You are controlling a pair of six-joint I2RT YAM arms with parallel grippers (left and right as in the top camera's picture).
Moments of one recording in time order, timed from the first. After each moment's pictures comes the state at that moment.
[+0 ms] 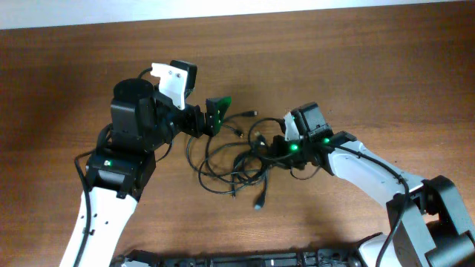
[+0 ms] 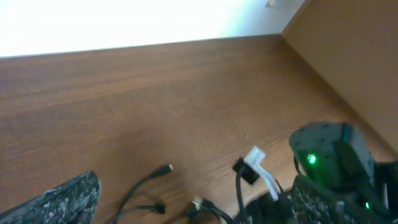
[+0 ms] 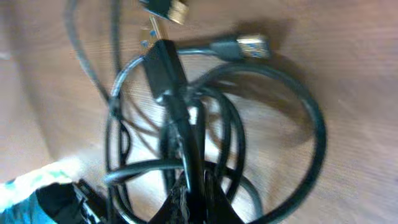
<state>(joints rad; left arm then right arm) -0.28 1.16 1.09 -0.42 0.41 -0.15 0.37 1.57 0.76 -0.26 -0.61 0.64</state>
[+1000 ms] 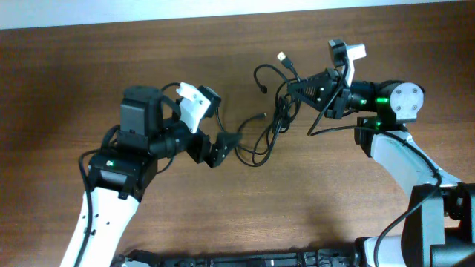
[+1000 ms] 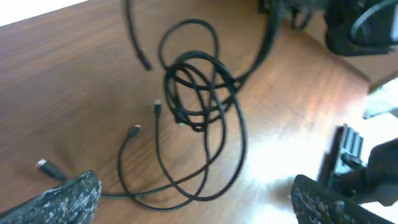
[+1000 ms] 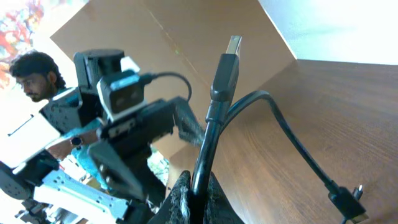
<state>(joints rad) -0.31 1.17 1.09 -0.62 0.66 0.17 -0.02 1.56 0.81 1.27 -1.41 1.17</state>
